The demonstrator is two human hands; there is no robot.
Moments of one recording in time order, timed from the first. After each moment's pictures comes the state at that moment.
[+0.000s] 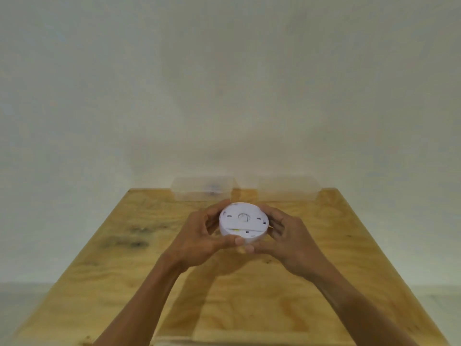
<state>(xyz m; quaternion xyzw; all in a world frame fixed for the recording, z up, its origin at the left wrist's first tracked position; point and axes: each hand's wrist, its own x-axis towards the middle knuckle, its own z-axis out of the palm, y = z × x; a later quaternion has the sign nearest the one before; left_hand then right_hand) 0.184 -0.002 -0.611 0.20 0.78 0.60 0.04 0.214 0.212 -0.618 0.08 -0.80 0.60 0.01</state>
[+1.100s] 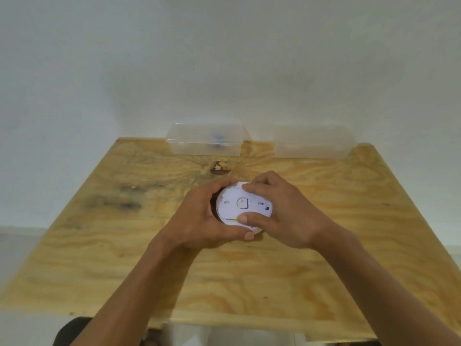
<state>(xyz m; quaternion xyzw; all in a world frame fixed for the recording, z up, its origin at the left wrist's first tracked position) 0.161 -0.011 -0.667 0.18 0.83 0.53 0.03 0.171 0.188 -0.643 0.19 -0.93 0.31 -0.02</state>
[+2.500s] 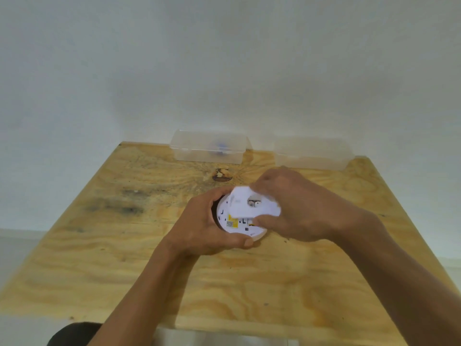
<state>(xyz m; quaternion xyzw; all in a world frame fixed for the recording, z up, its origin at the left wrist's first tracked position) 0.160 -0.015 -0.674 0.19 0.80 0.56 0.03 0.173 0.189 -0.583 0.25 -0.96 0.10 -0.03</state>
